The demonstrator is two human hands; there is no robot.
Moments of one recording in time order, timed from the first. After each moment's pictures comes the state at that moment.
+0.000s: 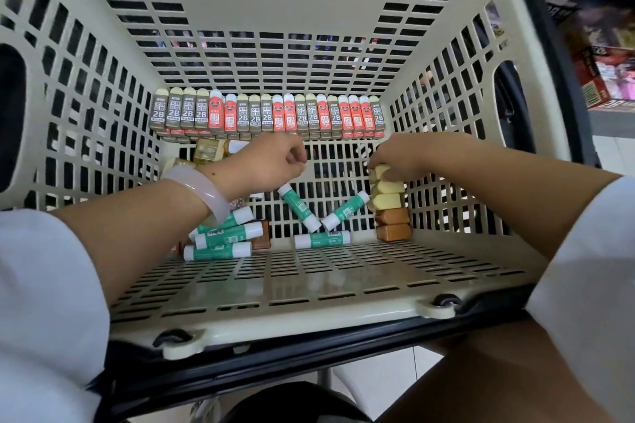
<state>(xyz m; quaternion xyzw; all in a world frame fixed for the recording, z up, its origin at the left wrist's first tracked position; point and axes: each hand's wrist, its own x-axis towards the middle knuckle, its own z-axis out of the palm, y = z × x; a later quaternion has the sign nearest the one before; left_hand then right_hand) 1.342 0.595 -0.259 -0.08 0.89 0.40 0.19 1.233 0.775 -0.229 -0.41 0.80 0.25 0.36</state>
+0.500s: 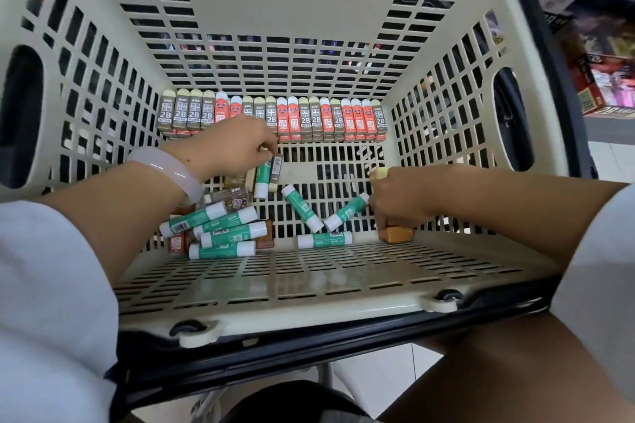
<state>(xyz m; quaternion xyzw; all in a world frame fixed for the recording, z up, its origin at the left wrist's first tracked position) 1.345 0.548 -0.250 0.02 0.96 0.21 0.17 1.272 0.784 -0.221 -0.61 0.61 0.36 0.35</state>
